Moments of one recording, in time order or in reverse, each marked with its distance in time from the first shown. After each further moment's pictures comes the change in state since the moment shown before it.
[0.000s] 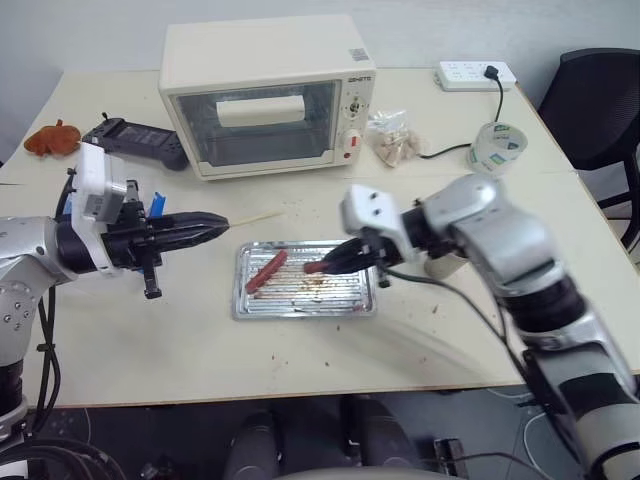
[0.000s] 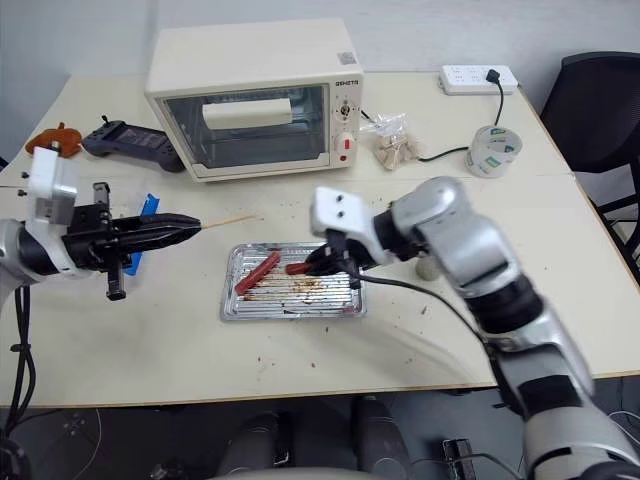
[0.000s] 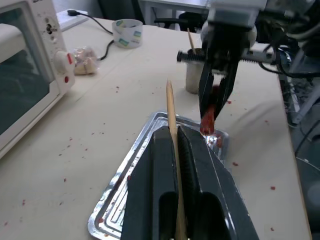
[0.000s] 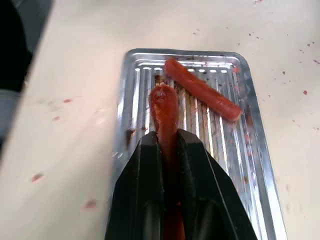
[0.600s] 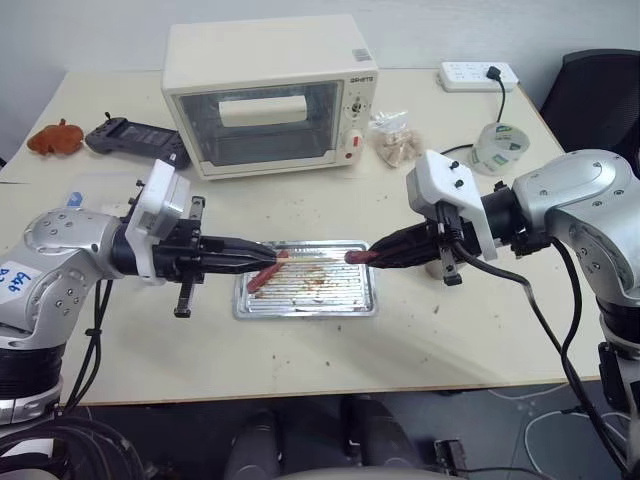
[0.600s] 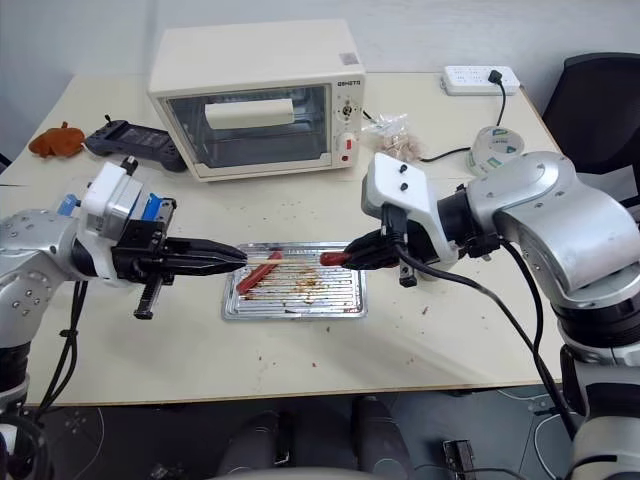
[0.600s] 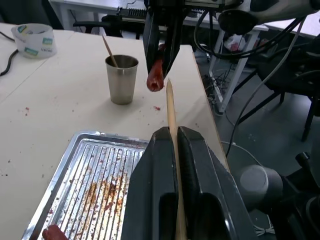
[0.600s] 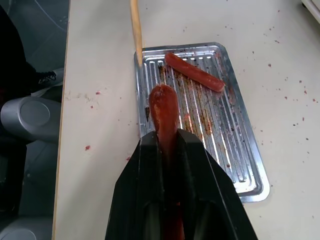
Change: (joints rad) left arm -0.139 -0.067 -0.188 -0.016 -0.014 0.018 -0.115; right arm -0.002 -0.174 -0.130 -0.190 0.245 0.235 -0.110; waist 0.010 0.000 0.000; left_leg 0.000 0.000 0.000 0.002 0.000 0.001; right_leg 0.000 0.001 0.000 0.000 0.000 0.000
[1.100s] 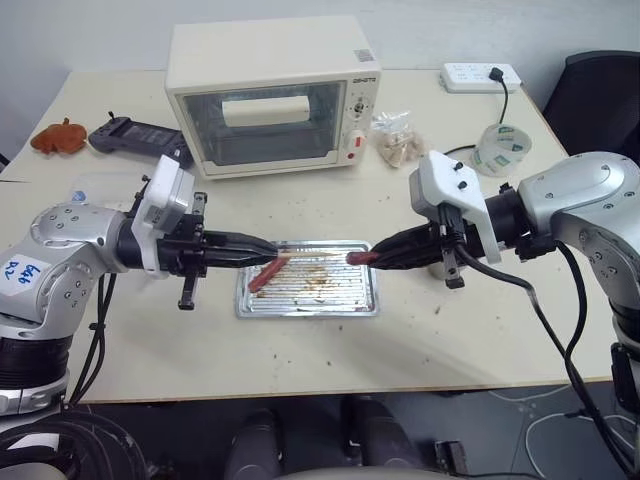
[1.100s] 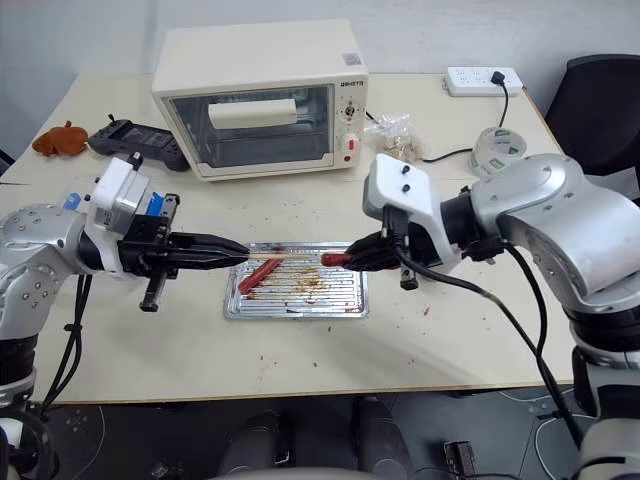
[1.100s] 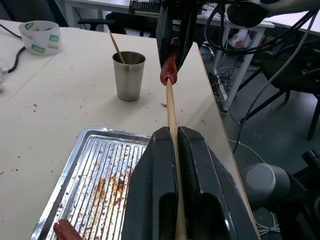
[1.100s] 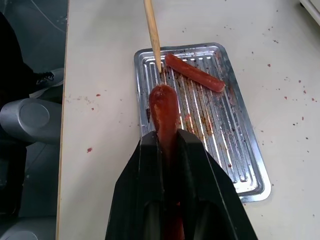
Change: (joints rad) left arm -0.019 -0.004 -0.014 0.056 0.042 -0.020 -0.020; right arm 0.000 -0.053 0.000 -0.020 0.077 0.014 -0.063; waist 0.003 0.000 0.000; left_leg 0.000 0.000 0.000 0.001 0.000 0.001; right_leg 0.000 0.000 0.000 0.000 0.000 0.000
